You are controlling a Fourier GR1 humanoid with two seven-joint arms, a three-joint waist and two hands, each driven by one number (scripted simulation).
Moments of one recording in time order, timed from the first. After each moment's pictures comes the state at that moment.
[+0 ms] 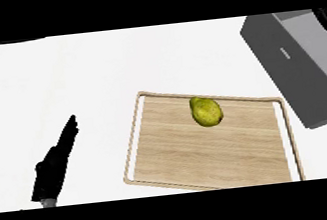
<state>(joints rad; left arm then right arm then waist) 0.01 0.42 -0.33 -1.38 0.19 0.25 -0.10 -0.41 -0.58 0.02 -1.70 -0.34 0.00 0.08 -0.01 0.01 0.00</state>
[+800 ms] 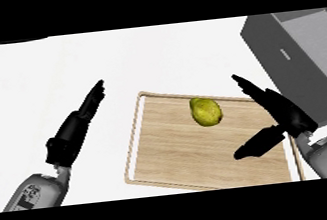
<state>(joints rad) -0.21 0.40 -0.38 -1.50 0.18 0.13 -0.01 -0.26 -0.53 0.41 -1.56 -0.13 0.02 0.40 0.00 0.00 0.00</state>
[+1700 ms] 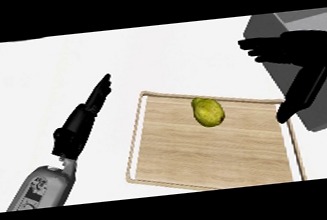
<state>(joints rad) -0.25 0.34 -0.35 -1.49 0.14 0.08 0.04 -0.65 -0.65 0.23 -1.40 -0.53 0.55 0.82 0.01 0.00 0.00</state>
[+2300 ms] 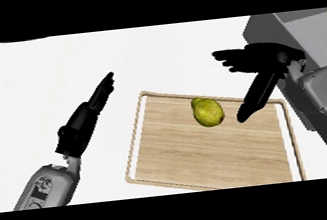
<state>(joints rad) -0.25 0.27 -0.30 -1.50 0.07 0.04 0.06 -0.69 -0.44 0.24 -1.27 -0.39 0.53 0.84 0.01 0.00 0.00</state>
